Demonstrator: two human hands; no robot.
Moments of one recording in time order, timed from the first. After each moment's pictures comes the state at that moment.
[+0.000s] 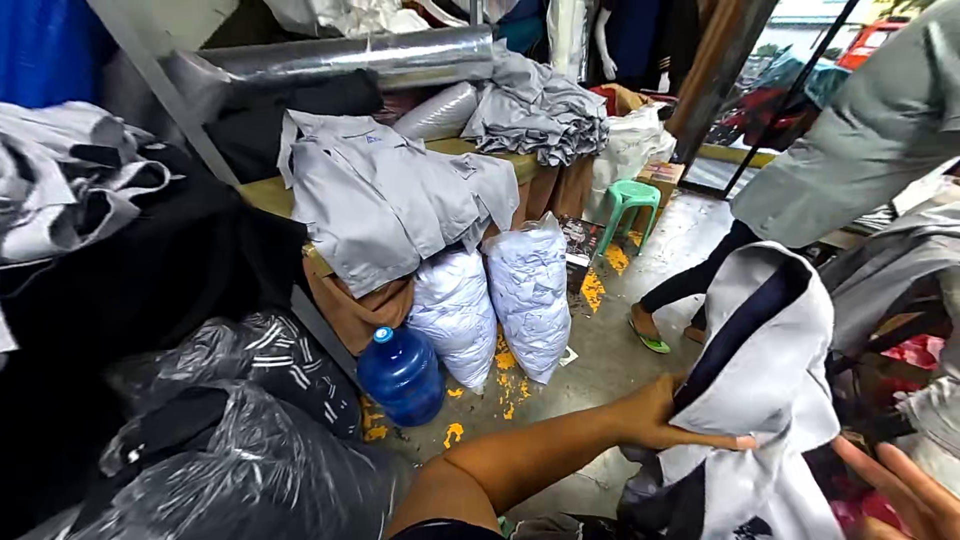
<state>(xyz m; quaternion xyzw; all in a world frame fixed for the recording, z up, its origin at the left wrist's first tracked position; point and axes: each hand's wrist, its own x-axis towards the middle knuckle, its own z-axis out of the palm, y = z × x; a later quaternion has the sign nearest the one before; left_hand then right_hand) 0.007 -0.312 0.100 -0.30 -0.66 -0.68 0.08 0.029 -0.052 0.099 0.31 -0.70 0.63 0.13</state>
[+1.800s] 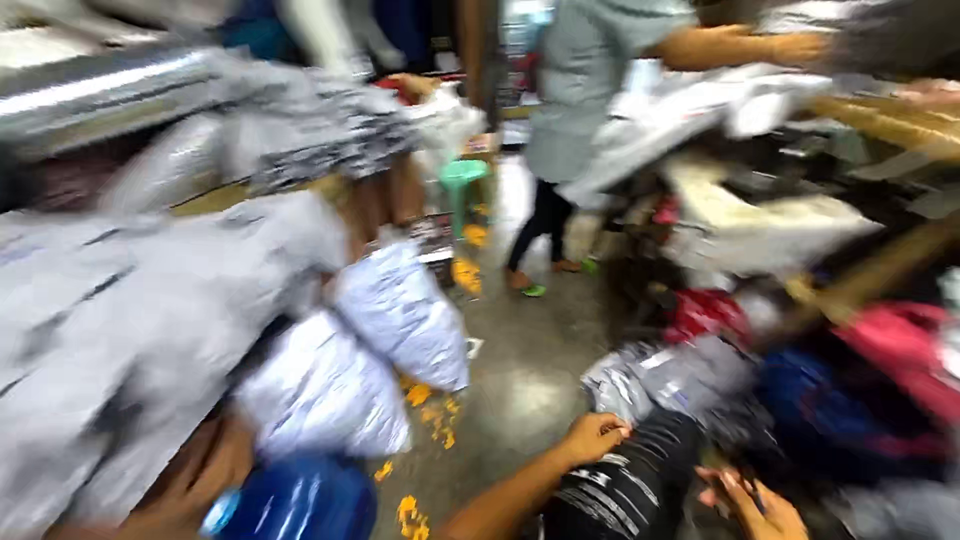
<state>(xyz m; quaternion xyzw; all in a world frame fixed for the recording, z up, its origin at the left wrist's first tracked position) -0.027 -0.192 -0.117 -0.31 -0.72 -0.56 -0.27 0.160 -0.002 -0.029 -0.14 -0.81 0.56 0.10</state>
